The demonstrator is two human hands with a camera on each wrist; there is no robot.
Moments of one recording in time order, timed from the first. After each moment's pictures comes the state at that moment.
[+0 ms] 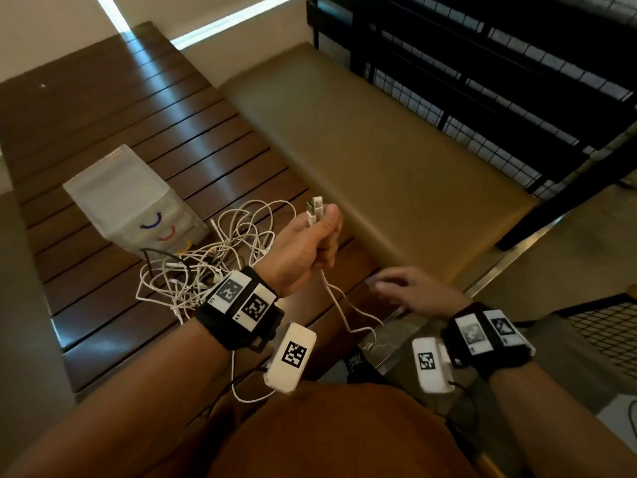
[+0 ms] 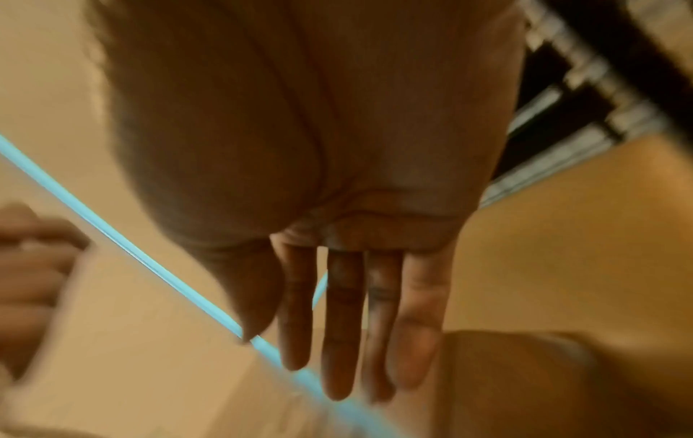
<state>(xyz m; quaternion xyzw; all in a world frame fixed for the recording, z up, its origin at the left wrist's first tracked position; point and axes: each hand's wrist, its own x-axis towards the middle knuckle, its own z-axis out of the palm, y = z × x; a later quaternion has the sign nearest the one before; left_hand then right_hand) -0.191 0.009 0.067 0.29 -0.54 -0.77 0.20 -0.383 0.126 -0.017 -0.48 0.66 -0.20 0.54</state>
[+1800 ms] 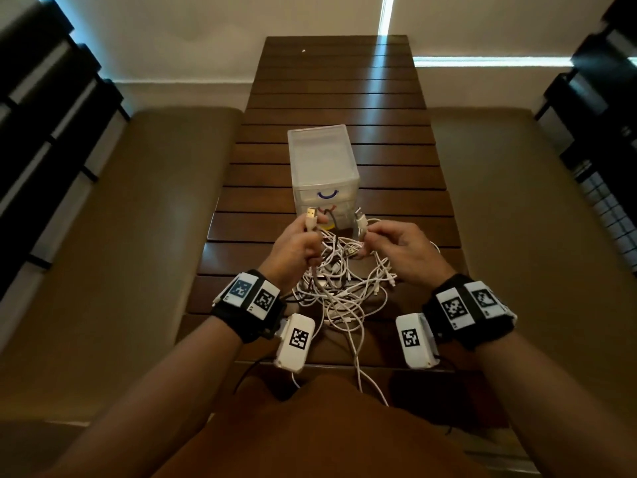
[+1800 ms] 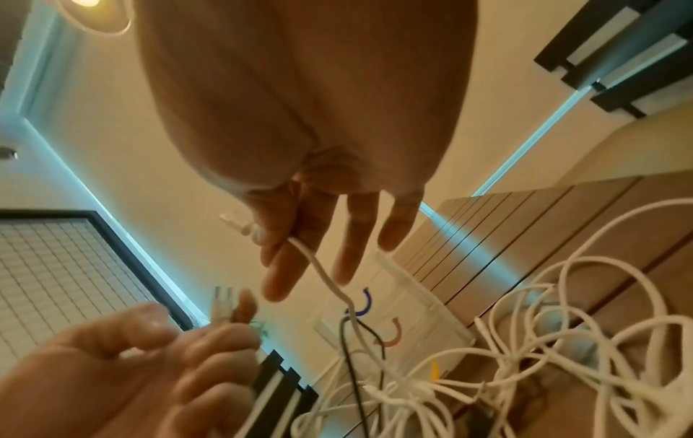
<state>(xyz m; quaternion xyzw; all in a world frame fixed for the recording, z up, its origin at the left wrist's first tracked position) -0.008 -0.014 0.034 0.50 -0.33 -0.63 0.50 -0.205 -0.055 0.044 -0.69 0.43 -0.28 0.51</state>
